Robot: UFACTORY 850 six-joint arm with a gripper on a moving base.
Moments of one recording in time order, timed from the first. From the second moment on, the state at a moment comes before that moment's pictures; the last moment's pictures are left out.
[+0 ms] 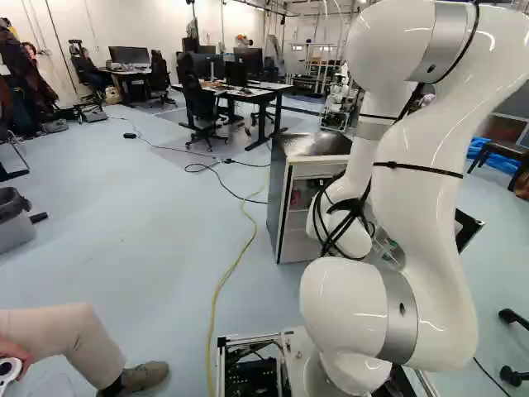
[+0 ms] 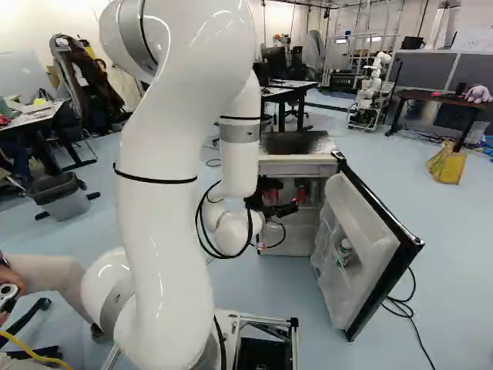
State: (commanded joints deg) arm -22.8 -28.2 -18.0 -1.8 78.7 -9.6
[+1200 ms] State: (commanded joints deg) arm -24.9 -35.8 -24.7 -1.9 78.6 -2.3
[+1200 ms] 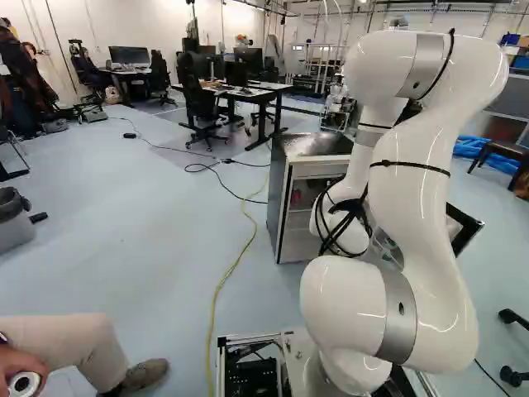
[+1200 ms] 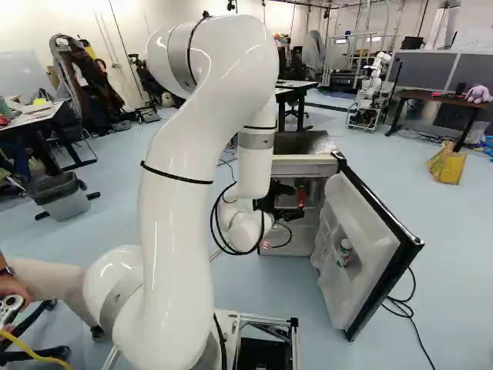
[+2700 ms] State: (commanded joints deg) arm -23.7 -52.6 -35.9 -6.5 78.6 -2.2
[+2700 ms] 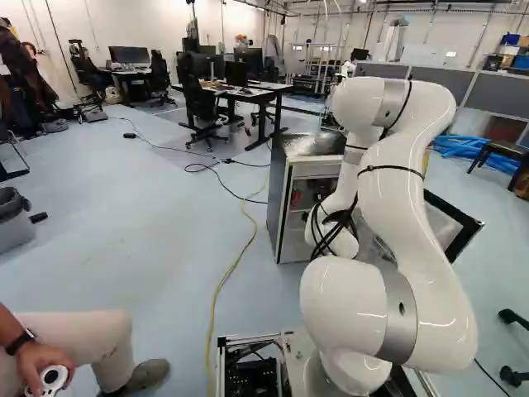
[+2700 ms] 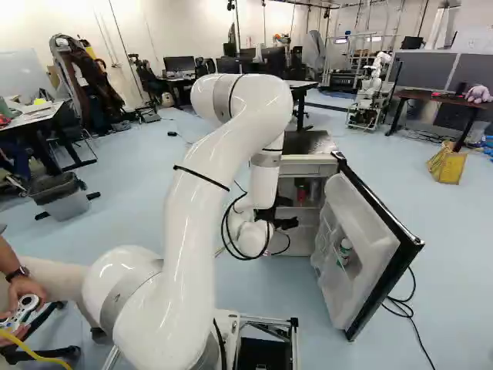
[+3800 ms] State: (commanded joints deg) arm -24.0 -56.4 -41.2 -9.5 78.6 -2.2
